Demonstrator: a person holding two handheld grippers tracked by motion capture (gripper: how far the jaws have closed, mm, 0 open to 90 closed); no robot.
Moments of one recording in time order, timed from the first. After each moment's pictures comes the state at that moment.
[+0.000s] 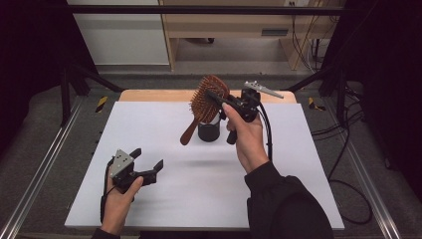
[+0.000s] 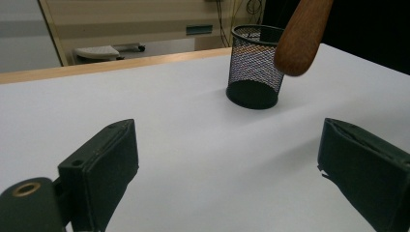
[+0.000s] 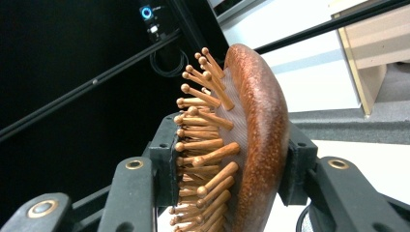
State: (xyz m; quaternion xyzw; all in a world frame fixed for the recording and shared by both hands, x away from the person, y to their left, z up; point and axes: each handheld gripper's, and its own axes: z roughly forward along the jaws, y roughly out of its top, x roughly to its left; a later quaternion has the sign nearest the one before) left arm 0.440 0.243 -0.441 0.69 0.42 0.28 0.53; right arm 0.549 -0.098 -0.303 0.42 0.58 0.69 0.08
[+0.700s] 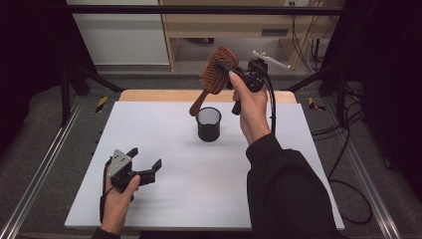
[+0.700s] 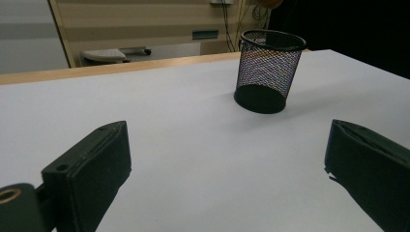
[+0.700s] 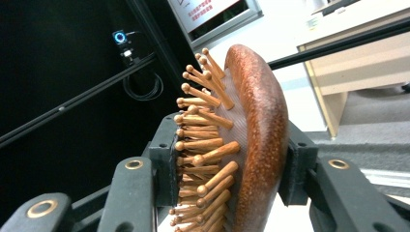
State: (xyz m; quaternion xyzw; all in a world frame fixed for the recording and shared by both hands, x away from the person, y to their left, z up) left arm 0.441 0.248 -0.443 0.68 0.42 0.28 0.53; right arm 0.607 -0.115 -0.263 0.45 0.56 0.69 0.13
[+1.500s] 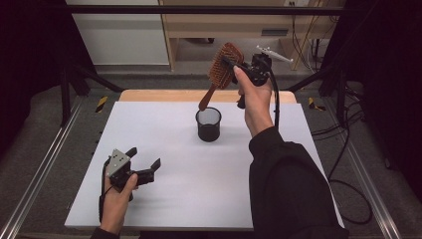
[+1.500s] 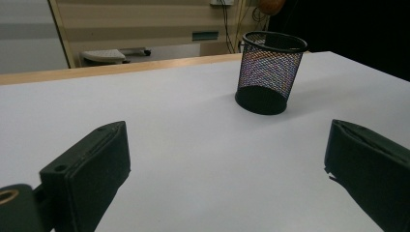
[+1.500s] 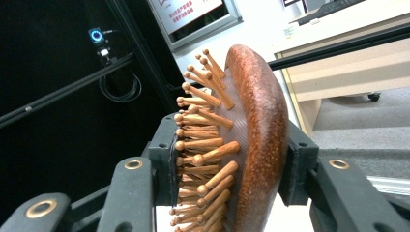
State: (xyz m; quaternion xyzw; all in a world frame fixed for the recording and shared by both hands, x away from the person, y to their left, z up) left arm 0.442 0.250 -0.443 0.68 0.42 0.28 0.53; right arm 0.626 -0.127 -0.263 0.46 0.57 0.66 0.17
